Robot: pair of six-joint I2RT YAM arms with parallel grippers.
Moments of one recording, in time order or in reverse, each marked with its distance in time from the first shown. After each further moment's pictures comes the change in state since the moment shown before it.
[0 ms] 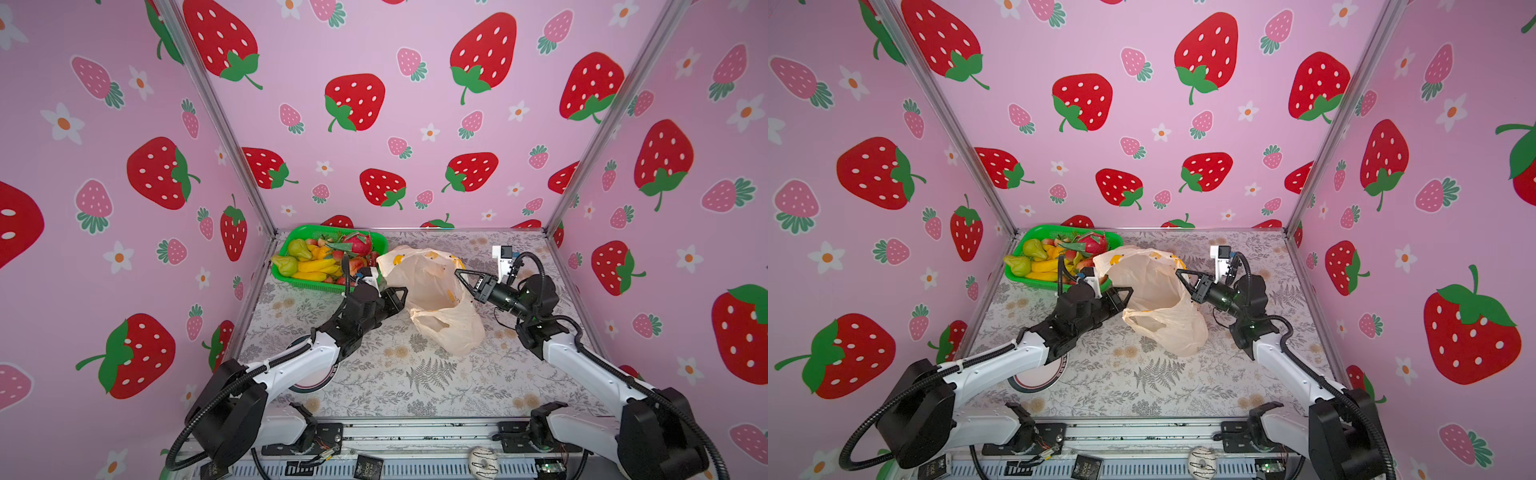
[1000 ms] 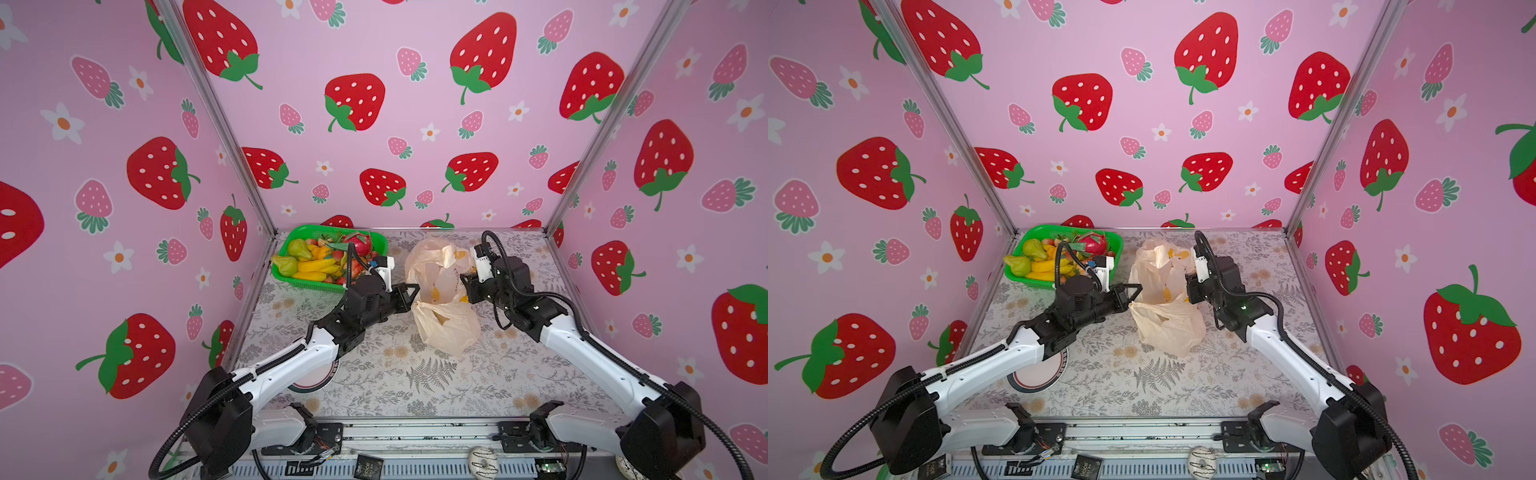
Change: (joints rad) left arm -0.053 -0.060 0.129 -0.116 0.108 0.138; right arm 0.155 0.063 0.326 -0.801 0.660 -0.686
